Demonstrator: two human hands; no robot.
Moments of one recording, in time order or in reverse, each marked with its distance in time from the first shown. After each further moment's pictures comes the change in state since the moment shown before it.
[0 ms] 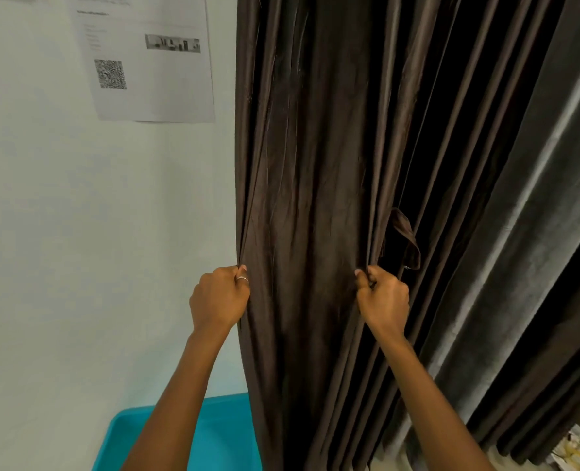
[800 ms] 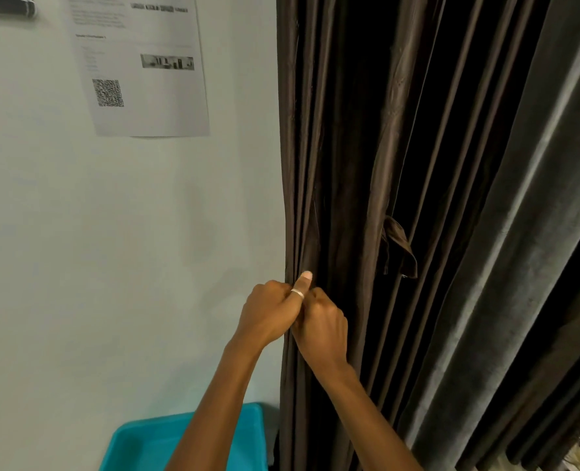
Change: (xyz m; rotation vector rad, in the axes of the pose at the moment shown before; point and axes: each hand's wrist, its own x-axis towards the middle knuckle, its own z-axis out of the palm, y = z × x) left_hand -0.023 0.066 0.019 -0.295 -0.398 0.020; right_hand -0.066 -0.051 0.044 -0.029 -0.066 -0.372
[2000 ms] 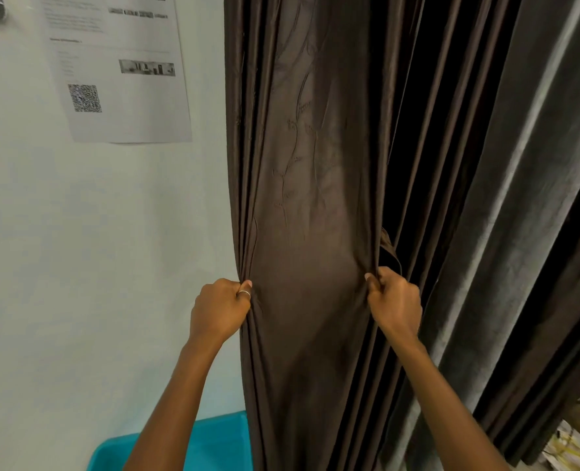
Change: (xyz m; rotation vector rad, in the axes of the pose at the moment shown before) left_hand 0.018 -0.032 -0.037 0.200 0.210 0.038; right_hand 0.051 0.104 -0.084 -0.057 0.083 0.356
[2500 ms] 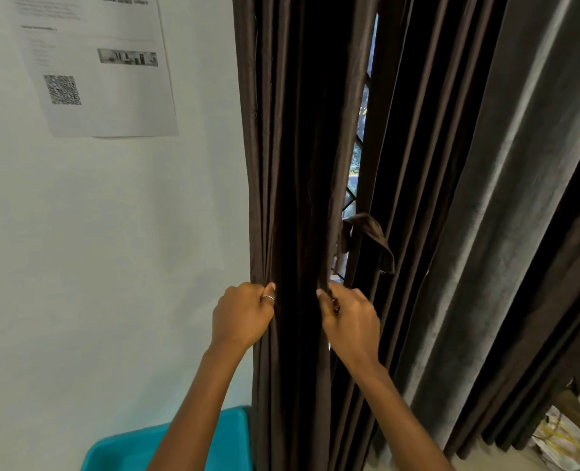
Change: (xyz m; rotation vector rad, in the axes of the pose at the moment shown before) left_hand -0.019 0.030 0.029 -0.005 -0.038 0.112; right_hand -0.058 -0.029 0.024 0.079 -0.012 -0.285
